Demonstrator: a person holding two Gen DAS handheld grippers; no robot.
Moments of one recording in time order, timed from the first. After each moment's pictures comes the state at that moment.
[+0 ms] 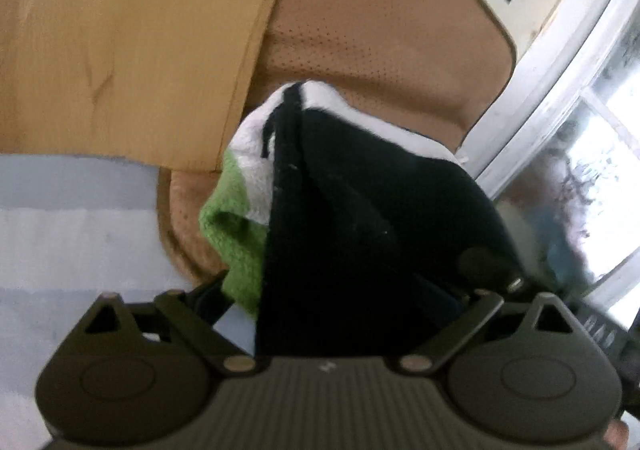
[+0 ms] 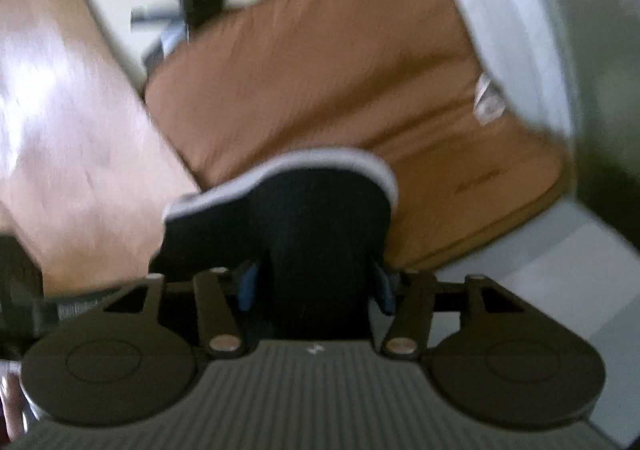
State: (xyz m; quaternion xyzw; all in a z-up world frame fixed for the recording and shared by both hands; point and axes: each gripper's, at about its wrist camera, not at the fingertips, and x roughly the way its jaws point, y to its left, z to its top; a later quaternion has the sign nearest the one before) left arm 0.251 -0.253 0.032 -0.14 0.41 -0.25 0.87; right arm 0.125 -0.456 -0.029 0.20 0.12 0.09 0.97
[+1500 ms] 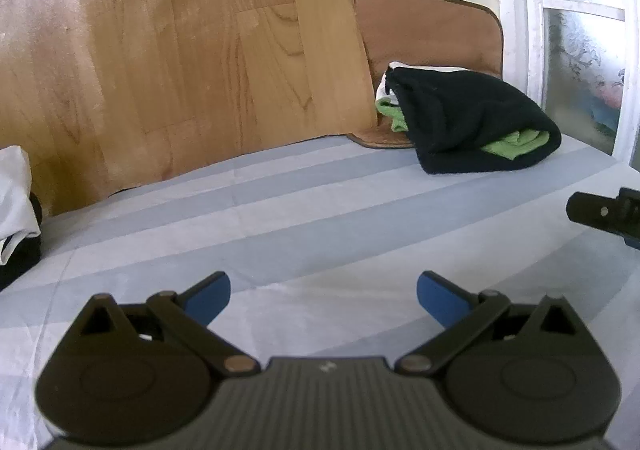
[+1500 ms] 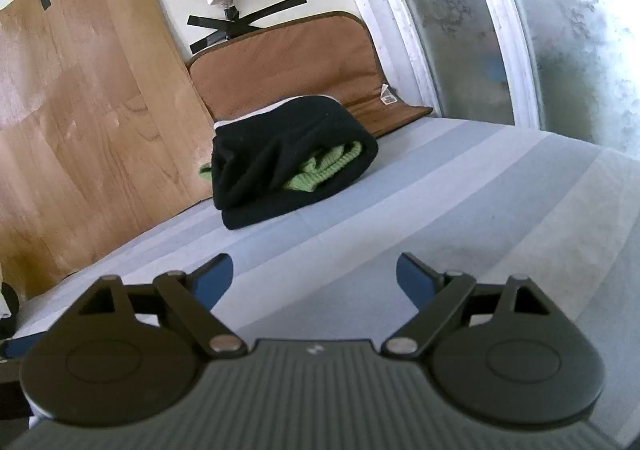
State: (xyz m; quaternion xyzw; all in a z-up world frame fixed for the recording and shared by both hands) left arm -0.001 -0.148 0.033 0.09 0.28 -0.09 0.95; right arm -0.070 -0.322 -0.101 0.17 0.08 -0.08 0.98
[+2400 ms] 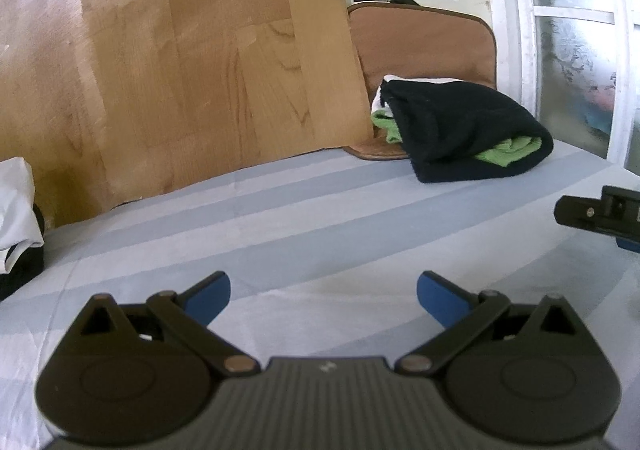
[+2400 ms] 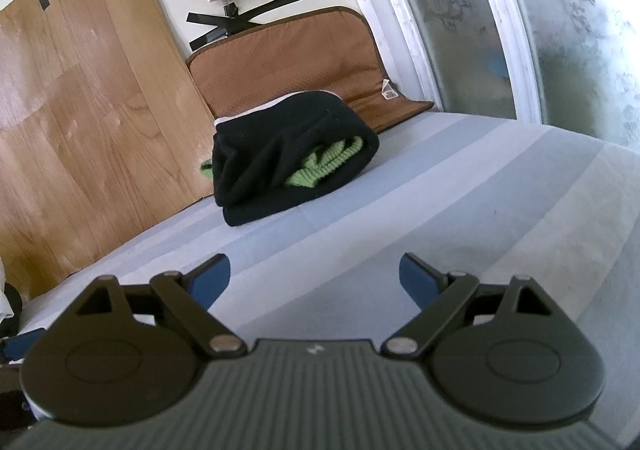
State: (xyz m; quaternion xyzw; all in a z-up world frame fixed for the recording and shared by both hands) left arm -0.010 -0.148 0.036 0.09 0.26 -0.09 0.96; right arm -0.070 -0.322 -0.102 0.18 0.08 -0.08 0.98
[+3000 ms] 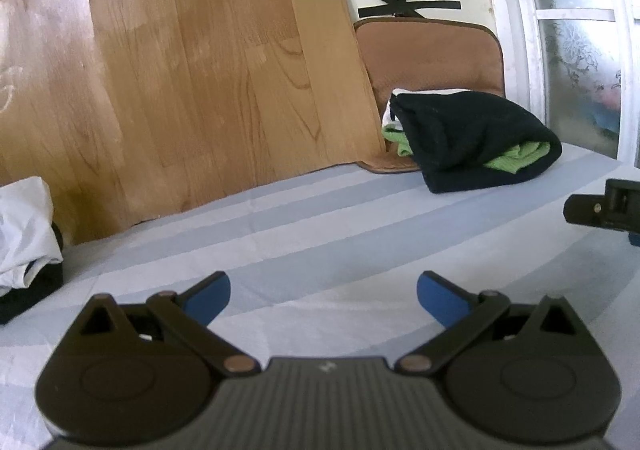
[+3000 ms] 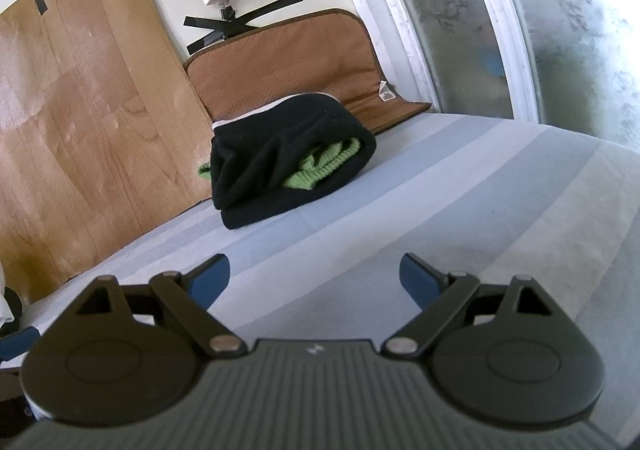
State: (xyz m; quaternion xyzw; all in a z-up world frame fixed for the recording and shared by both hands) left arm -0.020 -0.150 0.036 0.12 0.23 -0.07 0.96; right arm -0.071 -0.323 -0.103 0.18 0.08 -0.08 0.98
